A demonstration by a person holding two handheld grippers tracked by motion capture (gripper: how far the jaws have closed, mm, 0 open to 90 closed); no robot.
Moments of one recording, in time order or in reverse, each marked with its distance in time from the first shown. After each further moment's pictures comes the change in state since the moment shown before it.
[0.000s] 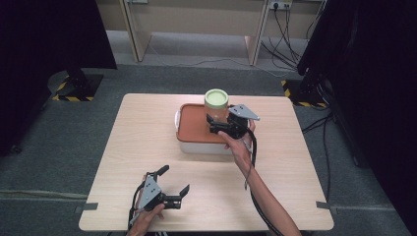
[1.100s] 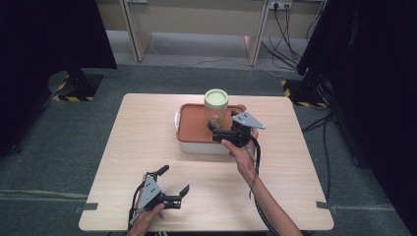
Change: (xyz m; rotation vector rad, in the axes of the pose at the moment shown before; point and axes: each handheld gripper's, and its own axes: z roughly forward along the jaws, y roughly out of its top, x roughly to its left) left arm 0.000 0.000 0.000 0.000 0.001 -0.003; right arm 0.006 -0.010 -0.025 -0.032 0.048 0.007
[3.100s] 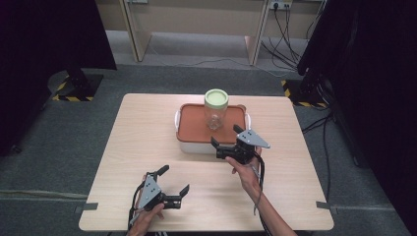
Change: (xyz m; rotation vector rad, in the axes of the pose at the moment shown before) left arm 0.000 0.000 0.000 0.001 0.000 -0.002; right arm 0.008 -0.036 -0.033 -0.028 0.040 -0.016
